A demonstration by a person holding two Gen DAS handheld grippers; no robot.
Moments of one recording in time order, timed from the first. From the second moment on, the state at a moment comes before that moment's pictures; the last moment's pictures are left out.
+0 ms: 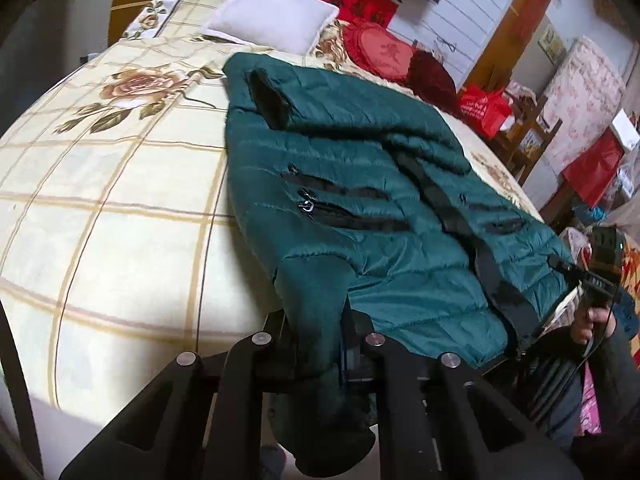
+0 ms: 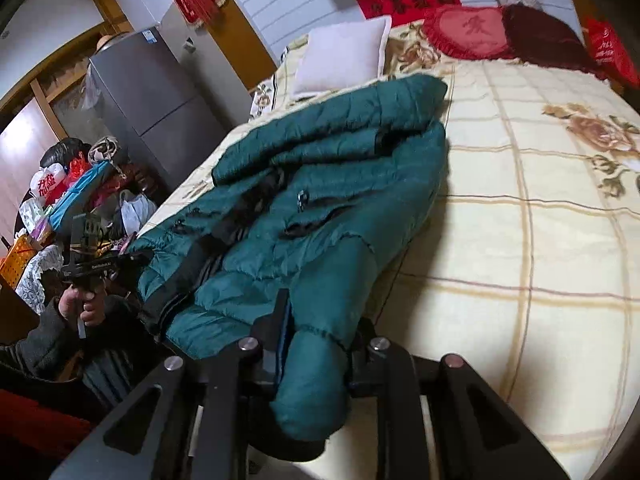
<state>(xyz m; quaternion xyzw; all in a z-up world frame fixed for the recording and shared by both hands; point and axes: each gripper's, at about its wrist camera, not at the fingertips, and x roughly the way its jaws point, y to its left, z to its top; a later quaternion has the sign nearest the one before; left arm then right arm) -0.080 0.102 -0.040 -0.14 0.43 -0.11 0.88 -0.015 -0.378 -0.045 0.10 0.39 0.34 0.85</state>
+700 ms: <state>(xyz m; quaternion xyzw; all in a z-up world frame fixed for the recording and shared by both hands) -0.096 0.091 -0.076 -0.11 0.44 -0.04 0.89 -0.007 -0.383 -0.094 0.13 0.47 0.29 0.82</state>
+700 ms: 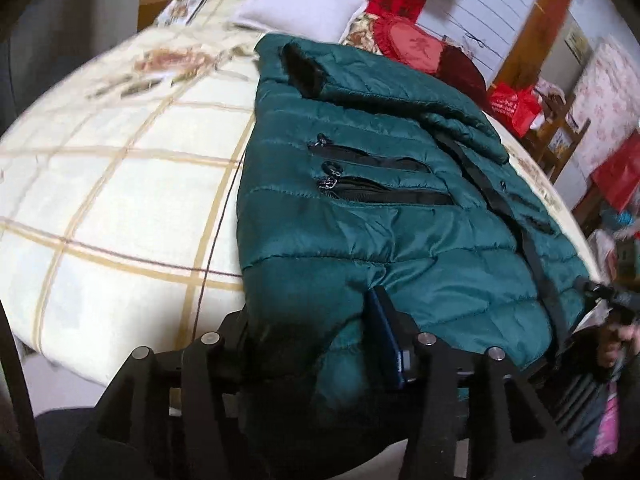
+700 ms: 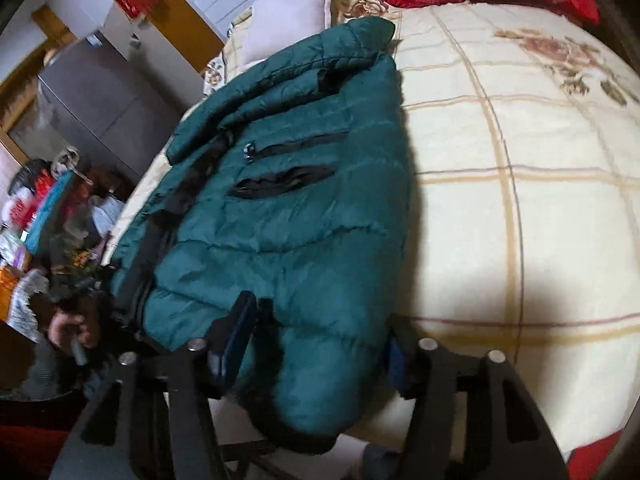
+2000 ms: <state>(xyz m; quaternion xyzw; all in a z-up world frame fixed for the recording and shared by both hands) -0.100 0.059 -0.078 -0.04 0.42 0.07 0.91 -0.037 -0.371 -0.088 0.11 0.40 0.24 0.88</state>
